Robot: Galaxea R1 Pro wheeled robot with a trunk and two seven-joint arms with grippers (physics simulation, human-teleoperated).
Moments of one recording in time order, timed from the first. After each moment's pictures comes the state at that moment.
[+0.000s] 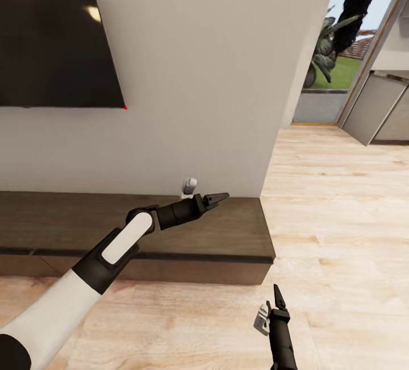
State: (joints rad) left arm -0.85 0.13 -0.62 -1.24 1.40 0.60 -0.25; right arm -0.40 0.04 0.45 -0.23 0.97 0.13 -1.07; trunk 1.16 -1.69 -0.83
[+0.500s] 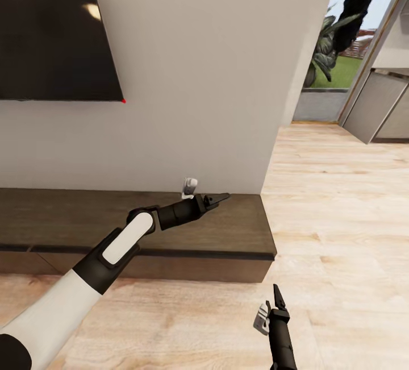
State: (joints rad) left arm -0.85 0.13 -0.62 -1.23 1.40 0.60 -0.25; right arm -0.41 0.04 0.45 -0.23 0.97 0.13 -1.07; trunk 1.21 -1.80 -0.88
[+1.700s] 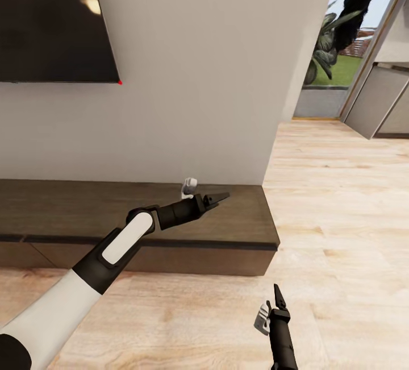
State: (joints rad) left arm -0.85 0.13 -0.62 -1.23 1.40 0.60 -0.25; right arm -0.41 0.03 0.45 -0.24 0.97 0.12 -1.07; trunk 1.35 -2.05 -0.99
